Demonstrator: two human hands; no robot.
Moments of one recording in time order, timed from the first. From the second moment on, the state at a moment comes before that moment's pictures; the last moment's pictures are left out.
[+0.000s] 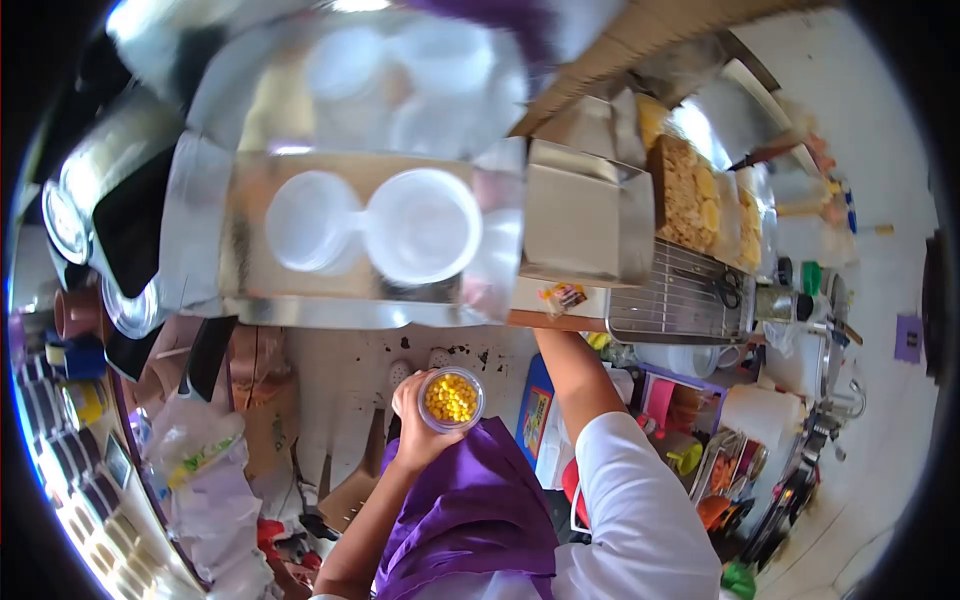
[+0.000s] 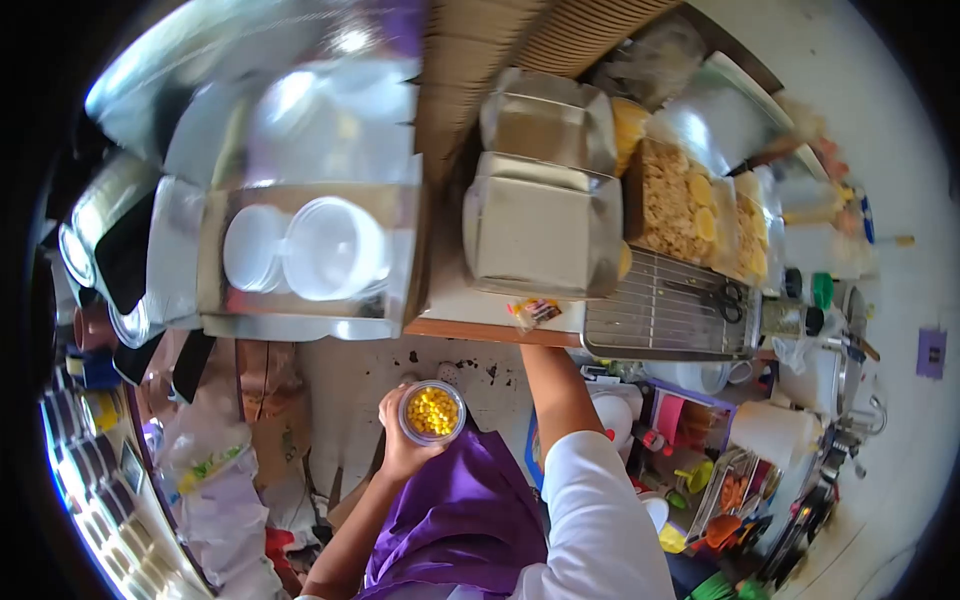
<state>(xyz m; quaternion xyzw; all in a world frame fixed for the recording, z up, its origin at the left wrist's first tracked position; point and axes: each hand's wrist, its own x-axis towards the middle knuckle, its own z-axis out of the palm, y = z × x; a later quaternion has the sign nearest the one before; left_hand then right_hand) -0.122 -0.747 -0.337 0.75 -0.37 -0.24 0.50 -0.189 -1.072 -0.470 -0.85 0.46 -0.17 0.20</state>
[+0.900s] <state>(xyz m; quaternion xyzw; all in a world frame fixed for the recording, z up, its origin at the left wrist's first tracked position) -0.191 -0.774 -0.394 0.78 -0.28 -0.16 0.54 -0.192 -1.033 -0.468 -0.90 0.31 -0.17 0.26</state>
